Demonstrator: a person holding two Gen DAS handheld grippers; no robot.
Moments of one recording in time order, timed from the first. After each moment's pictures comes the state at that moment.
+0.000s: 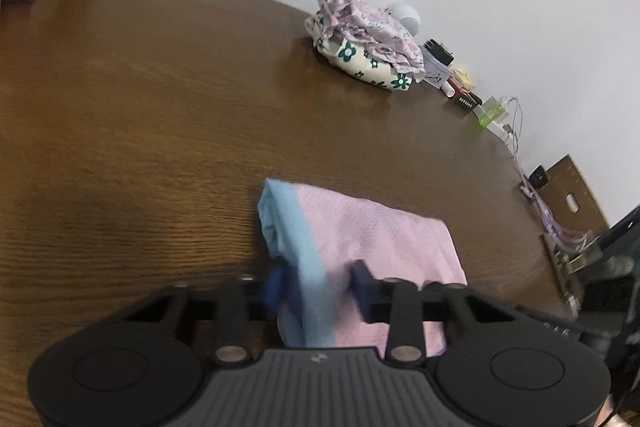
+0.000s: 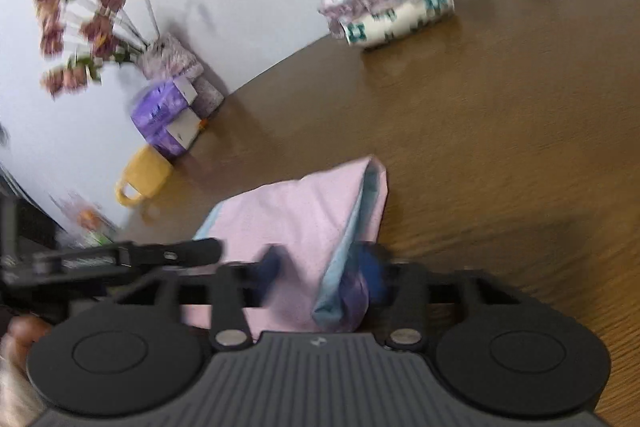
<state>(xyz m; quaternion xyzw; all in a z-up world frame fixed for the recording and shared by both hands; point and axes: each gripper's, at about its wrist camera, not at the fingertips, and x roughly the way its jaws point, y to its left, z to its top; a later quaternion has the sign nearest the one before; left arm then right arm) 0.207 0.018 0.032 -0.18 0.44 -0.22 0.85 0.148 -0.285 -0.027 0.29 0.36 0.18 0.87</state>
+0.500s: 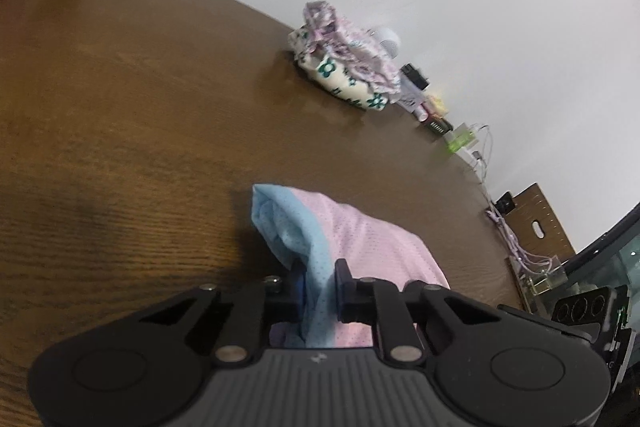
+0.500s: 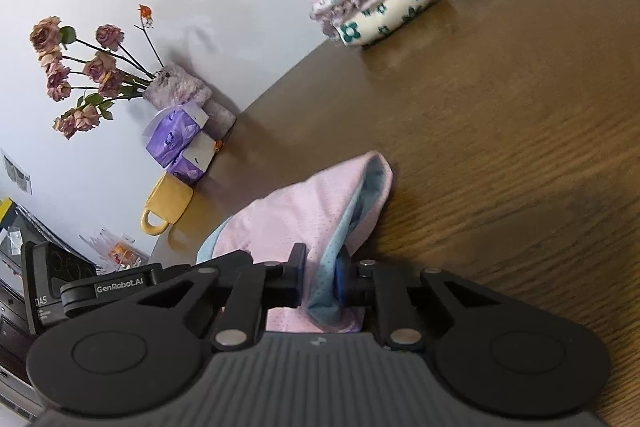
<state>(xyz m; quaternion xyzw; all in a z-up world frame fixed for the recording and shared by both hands) 0.197 0.023 0.028 -0.23 0.40 -0.25 0.85 0.146 -0.290 -0.027 0.32 0.34 0.18 0.87</state>
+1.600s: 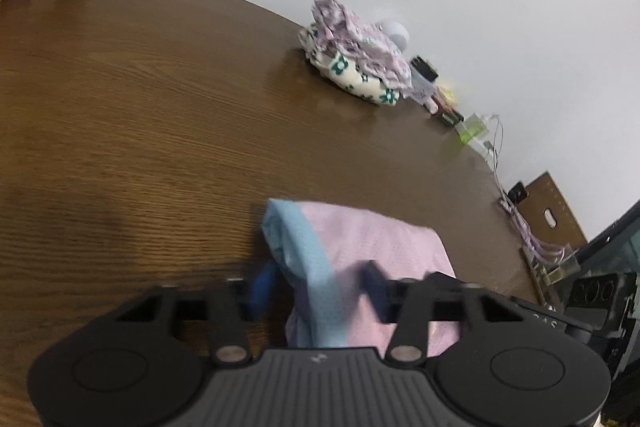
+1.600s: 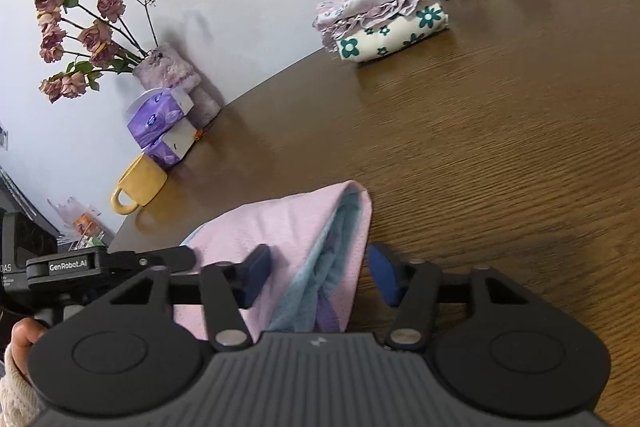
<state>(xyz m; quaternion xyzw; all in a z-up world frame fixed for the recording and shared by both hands) 0.204 0.031 0.023 -0.22 0.43 -0.25 0.84 0.148 -0.290 -0.022 0.25 0.35 0.17 0.89</state>
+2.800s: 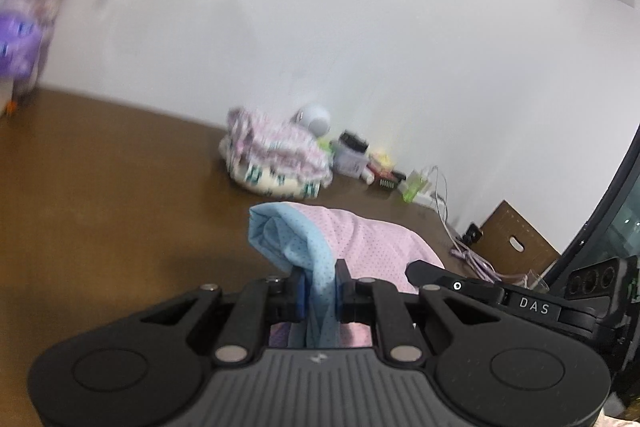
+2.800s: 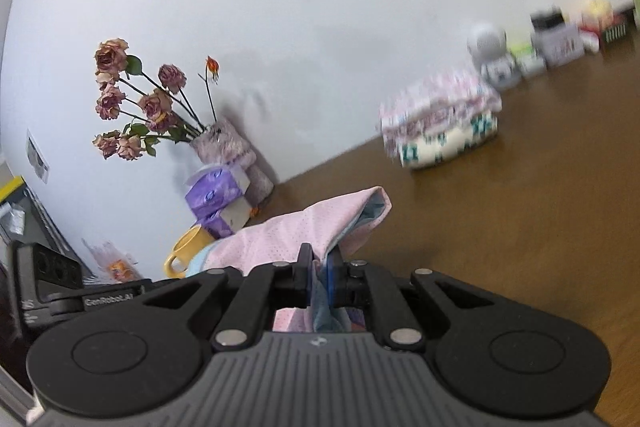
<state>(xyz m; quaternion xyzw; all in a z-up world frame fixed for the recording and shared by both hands) 0.177 0.005 0.127 -0.17 0.28 -0.29 0.90 0.139 -0.294 0.068 0.24 0.22 0.18 0.93</state>
